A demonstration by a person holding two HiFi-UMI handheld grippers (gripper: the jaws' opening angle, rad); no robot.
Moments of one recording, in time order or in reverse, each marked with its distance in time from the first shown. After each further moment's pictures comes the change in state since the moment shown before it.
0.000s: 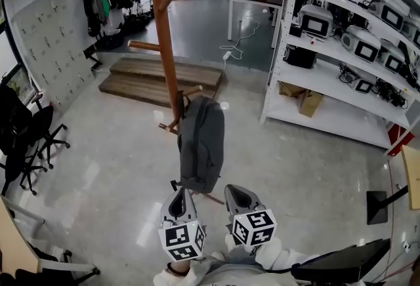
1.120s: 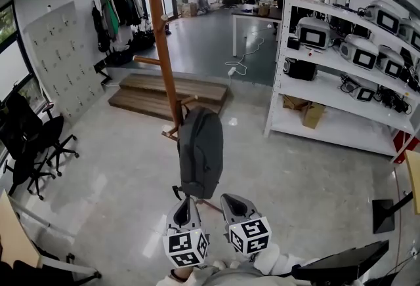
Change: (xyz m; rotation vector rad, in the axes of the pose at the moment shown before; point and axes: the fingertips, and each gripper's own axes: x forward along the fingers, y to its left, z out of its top) left arm -0.038 -0.040 -0.001 0.004 -0.029 -0.011; right arm -0.040 0.017 0.009 -0.091 -0.038 0.085
